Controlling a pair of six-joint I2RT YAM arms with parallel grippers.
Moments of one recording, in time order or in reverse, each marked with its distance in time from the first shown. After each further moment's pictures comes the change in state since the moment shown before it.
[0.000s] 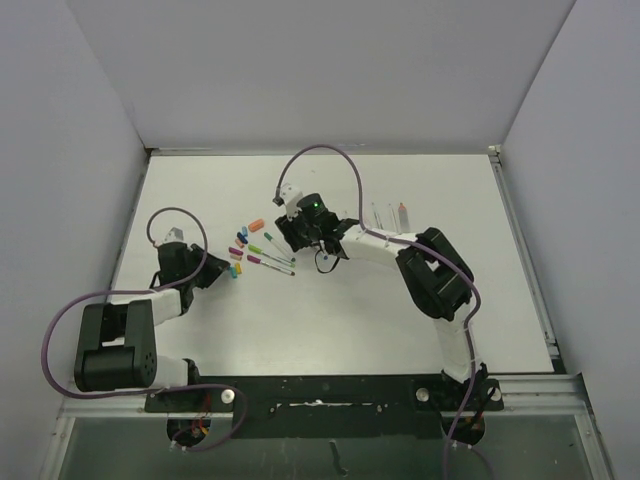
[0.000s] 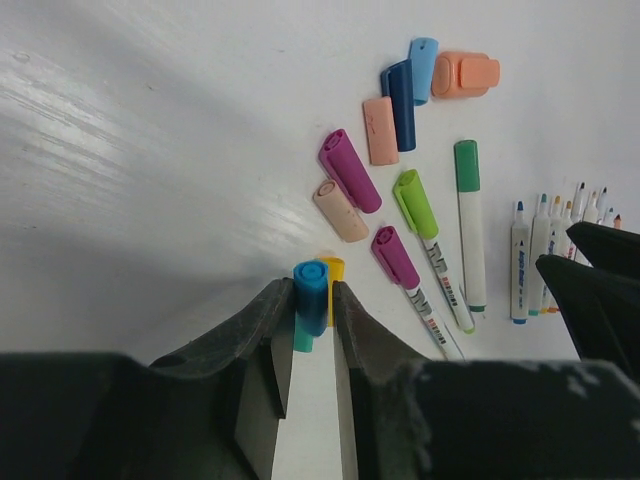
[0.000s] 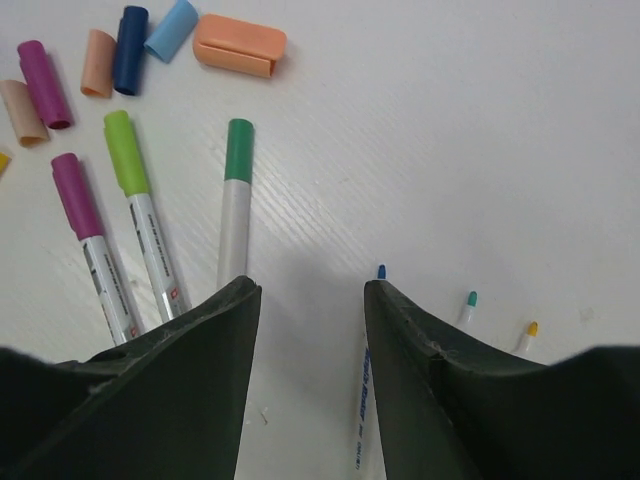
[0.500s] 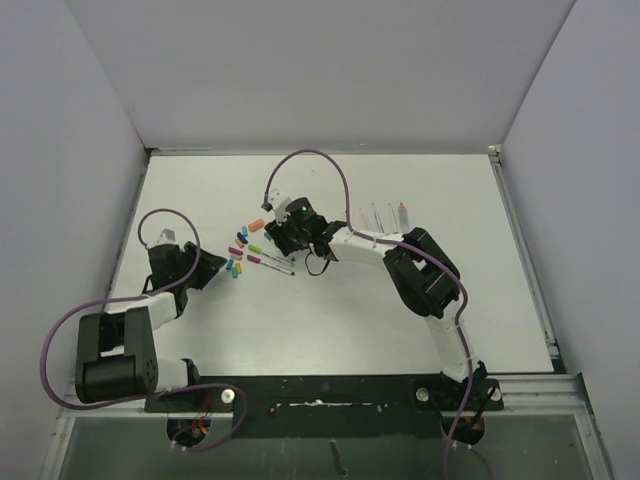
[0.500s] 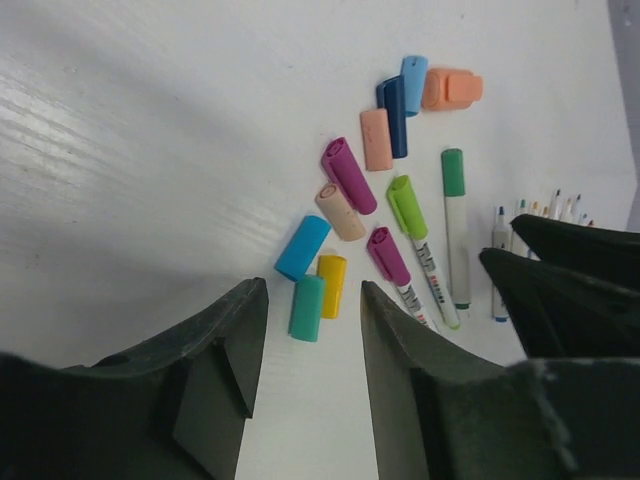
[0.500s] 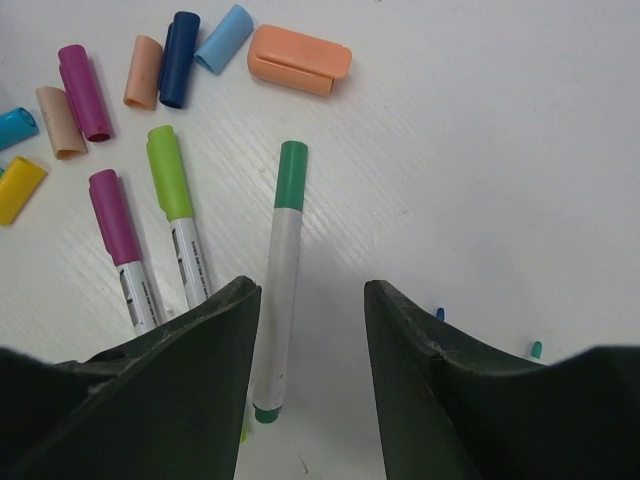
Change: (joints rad) left arm 0.061 -0.029 -0.017 -0.003 0.051 -0.001; right arm 0.039 0.074 0.083 -0.004 -0.017 -0.004
